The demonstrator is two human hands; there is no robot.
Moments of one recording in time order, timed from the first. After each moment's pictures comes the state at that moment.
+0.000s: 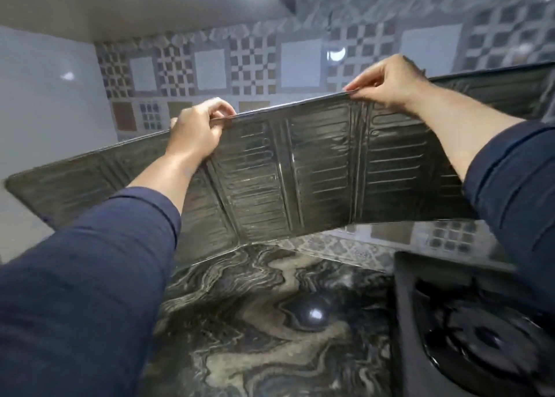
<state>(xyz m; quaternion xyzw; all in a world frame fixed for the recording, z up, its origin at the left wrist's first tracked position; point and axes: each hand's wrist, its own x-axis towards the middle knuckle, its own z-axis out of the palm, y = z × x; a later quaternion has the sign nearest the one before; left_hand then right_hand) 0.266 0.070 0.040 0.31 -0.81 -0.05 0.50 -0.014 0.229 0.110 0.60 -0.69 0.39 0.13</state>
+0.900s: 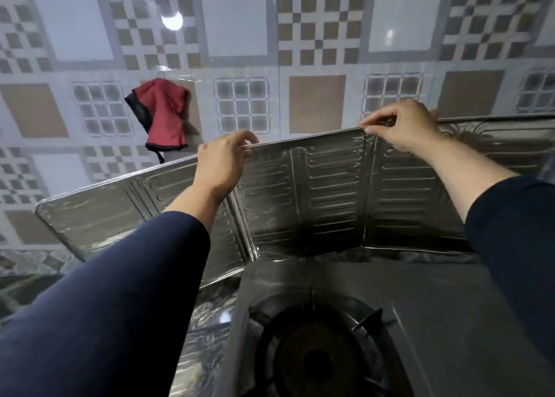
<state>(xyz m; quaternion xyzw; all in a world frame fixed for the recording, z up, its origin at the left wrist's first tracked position) -0.118 0.164 -0.036 0.18 -0.88 -0.09 0.43 -0.329 0.401 0.012 0.42 -0.81 0.36 0.20</state>
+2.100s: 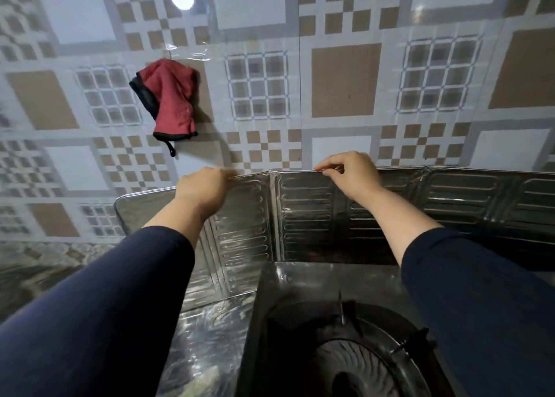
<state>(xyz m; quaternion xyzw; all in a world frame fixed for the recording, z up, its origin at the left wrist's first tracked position) -0.098 0.108 -0.081 0.35 -0.92 0.02 0.16 -0.304 0.288 -0.097 0.46 -0.79 0.40 0.10</state>
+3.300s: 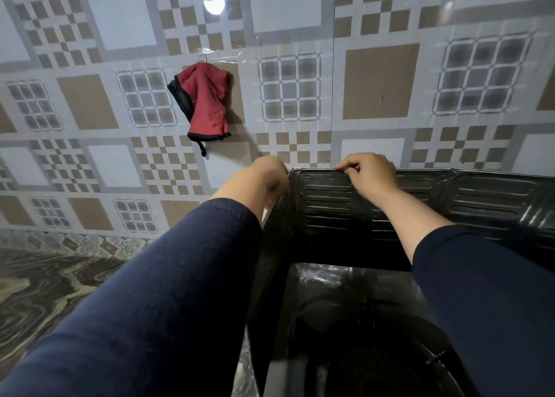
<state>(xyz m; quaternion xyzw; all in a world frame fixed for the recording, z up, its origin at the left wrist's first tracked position) -0.129 0.154 -0.042 0.38 -0.90 -0.21 0.06 -0.294 0.262 -0.096 0.41 -0.82 0.37 0.12</state>
